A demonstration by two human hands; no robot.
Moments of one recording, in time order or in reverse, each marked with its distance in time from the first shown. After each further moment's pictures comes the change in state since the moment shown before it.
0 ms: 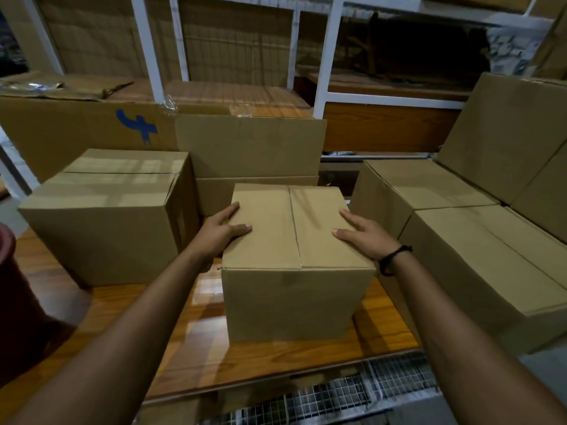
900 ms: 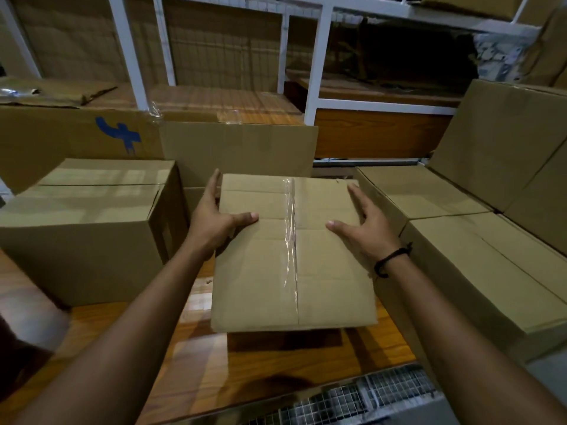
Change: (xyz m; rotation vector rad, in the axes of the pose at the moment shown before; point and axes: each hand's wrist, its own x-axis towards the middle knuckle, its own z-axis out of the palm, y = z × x) left_hand 0.026 0.035 0.005 -0.103 0.149 0.275; right_hand 0.007 -0.024 -0.013 0.081 0.310 -0.170
